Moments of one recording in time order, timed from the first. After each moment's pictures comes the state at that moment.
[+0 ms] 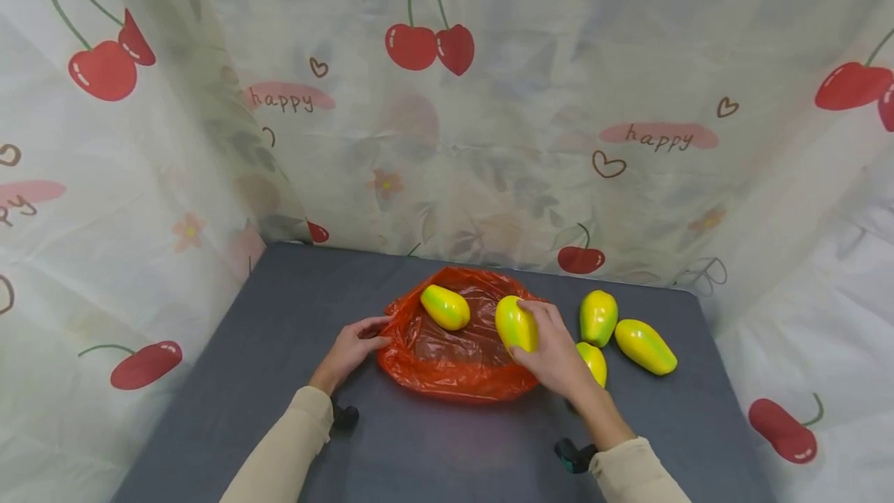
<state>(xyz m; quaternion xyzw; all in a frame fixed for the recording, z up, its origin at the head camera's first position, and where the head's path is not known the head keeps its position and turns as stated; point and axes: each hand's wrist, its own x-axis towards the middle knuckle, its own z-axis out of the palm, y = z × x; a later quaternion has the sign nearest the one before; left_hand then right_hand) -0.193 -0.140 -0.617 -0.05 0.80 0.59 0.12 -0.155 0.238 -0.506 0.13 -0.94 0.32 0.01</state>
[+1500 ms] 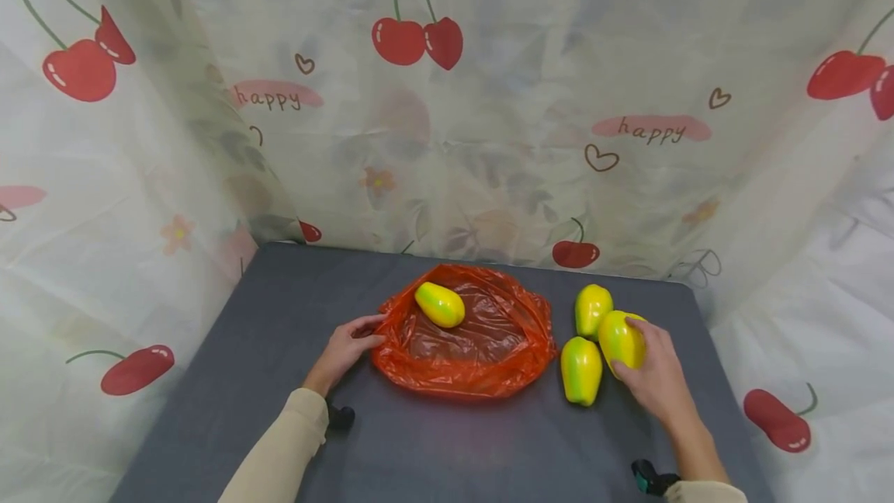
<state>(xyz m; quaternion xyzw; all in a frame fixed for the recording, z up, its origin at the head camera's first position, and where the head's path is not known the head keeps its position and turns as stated) -0.192 -0.141 -0.618 -0.05 0.80 0.59 0.12 -0.118 0.376 -0.524 0.02 -0.96 0.27 0.08</state>
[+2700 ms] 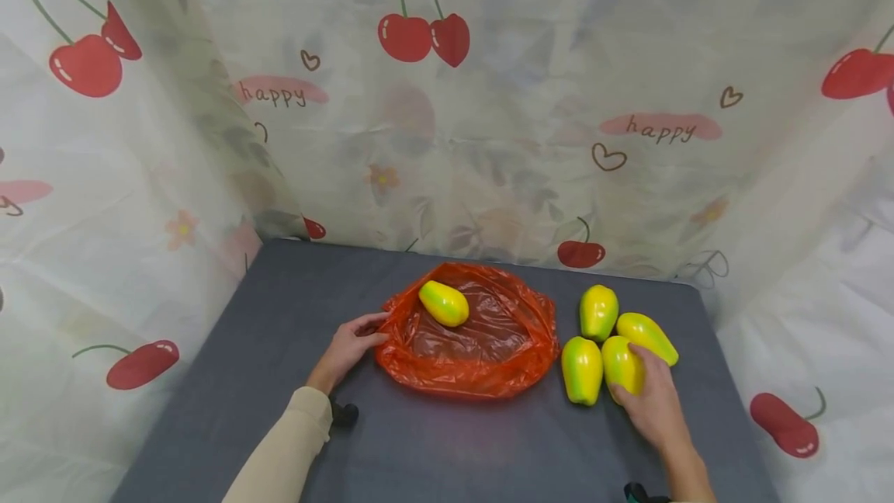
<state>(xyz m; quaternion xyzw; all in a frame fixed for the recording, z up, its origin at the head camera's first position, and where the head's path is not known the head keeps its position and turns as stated) -0.189 -0.139 -0.613 -0.06 0.80 0.59 0.12 -0.105 0.385 -0.574 -0.01 -0.96 0.29 0.04</state>
